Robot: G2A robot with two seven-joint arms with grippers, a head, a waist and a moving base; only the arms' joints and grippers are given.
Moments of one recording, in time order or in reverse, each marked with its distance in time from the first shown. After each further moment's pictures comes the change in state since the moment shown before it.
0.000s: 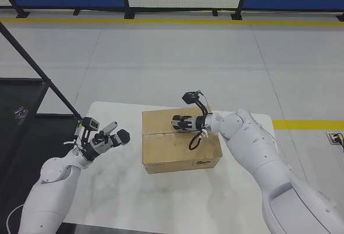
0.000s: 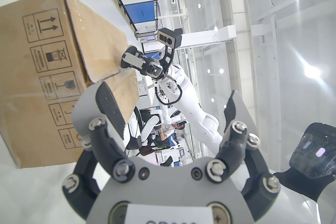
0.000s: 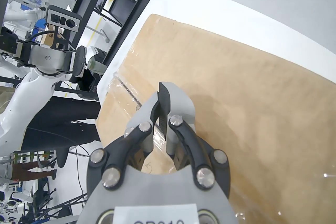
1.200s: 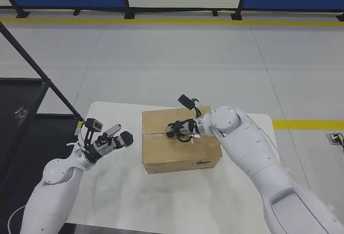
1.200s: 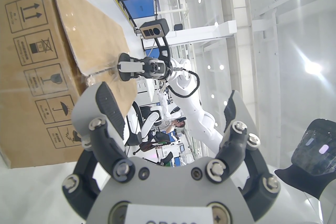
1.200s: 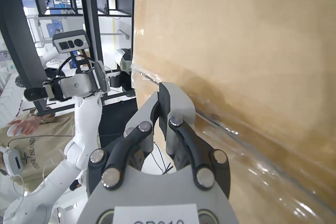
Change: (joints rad) left arm 0.032 0.001 0.004 -0.057 0.005 0.006 0.011; right arm -0.051 0.015 0.075 -0.213 0.252 0.601 0.331
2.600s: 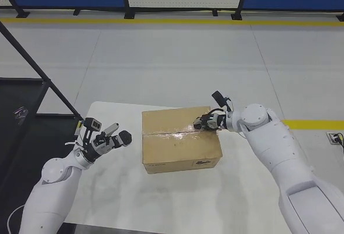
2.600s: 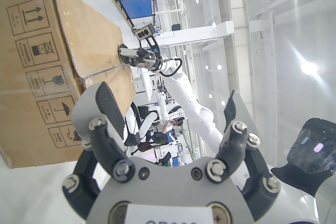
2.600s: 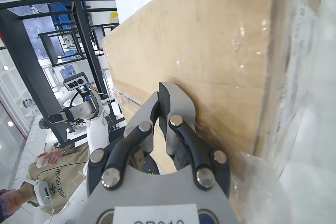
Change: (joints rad) left arm -0.025 -0.001 0.002 0.038 -0.021 -0.003 -0.029; right arm 0.049 0.102 0.131 0.202 0.026 -0.035 0.019
